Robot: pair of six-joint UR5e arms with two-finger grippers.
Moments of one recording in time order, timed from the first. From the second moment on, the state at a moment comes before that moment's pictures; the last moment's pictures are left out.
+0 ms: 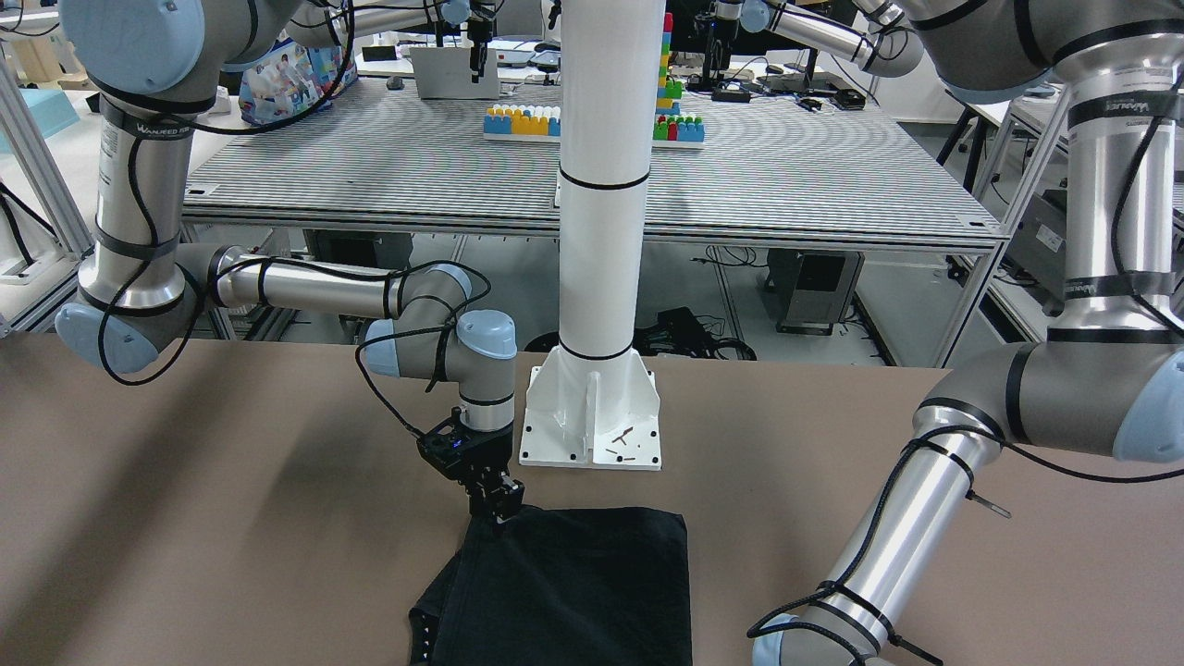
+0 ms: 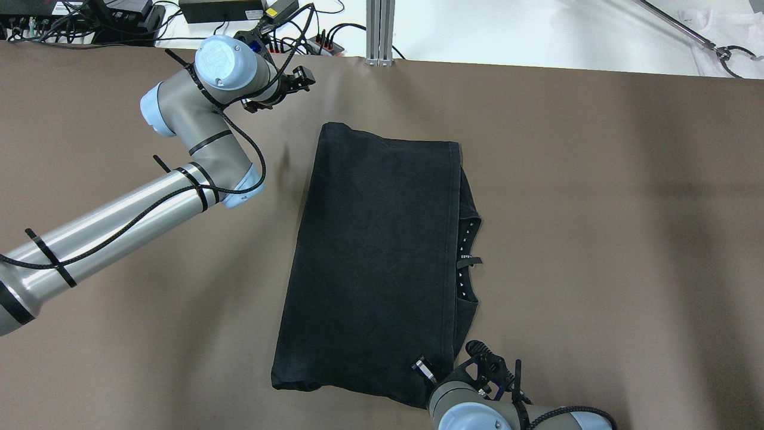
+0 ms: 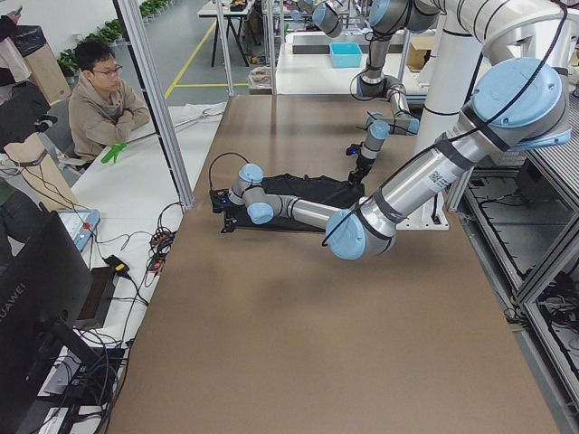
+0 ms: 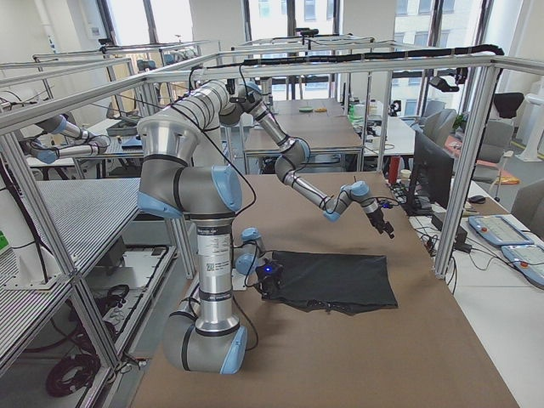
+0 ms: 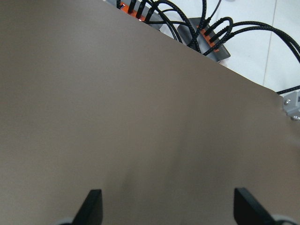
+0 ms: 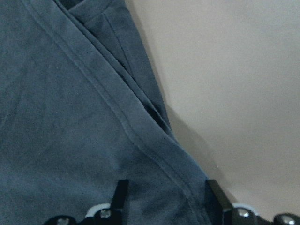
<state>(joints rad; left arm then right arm) -0.89 -2.53 -0.85 -2.35 -1.72 -1.48 0.13 -1.22 1.97 -1.53 1.37 2.29</state>
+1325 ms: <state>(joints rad) -0.87 -2.54 -0.85 -2.35 -1.72 -1.48 0.13 -1.19 1.93 -1.52 1.37 2.29</state>
